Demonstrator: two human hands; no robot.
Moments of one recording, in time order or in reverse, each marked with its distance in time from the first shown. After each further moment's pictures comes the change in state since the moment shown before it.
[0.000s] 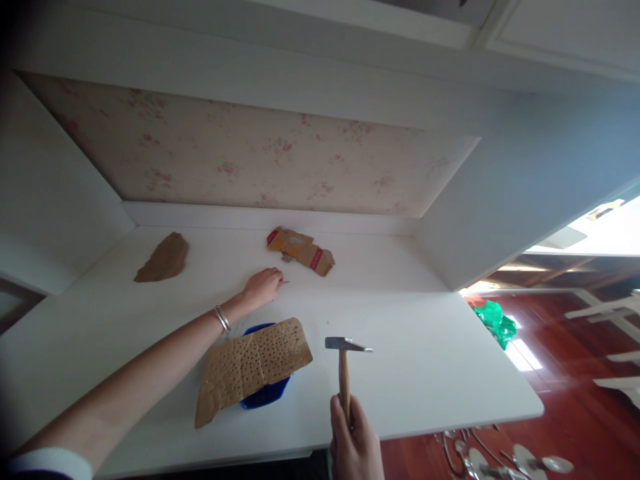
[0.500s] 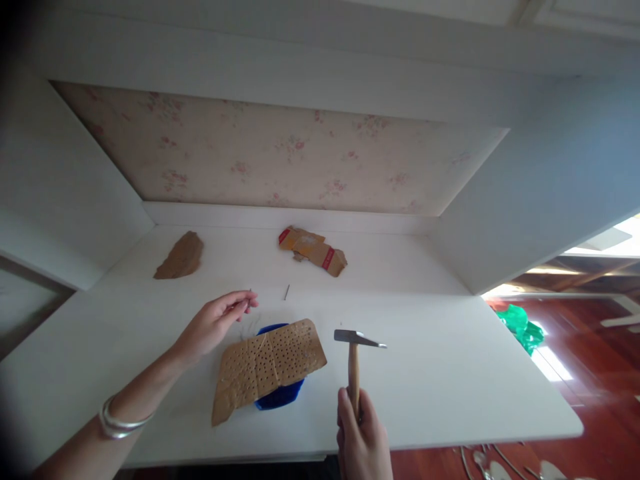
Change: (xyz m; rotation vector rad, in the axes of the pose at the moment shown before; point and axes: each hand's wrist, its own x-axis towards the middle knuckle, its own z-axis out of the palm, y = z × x) left_hand -0.138 -0.005 -0.069 -0.761 0.149 -0.185; right_hand 0.005 -0.008 0.018 0.193 -0.019 0.034
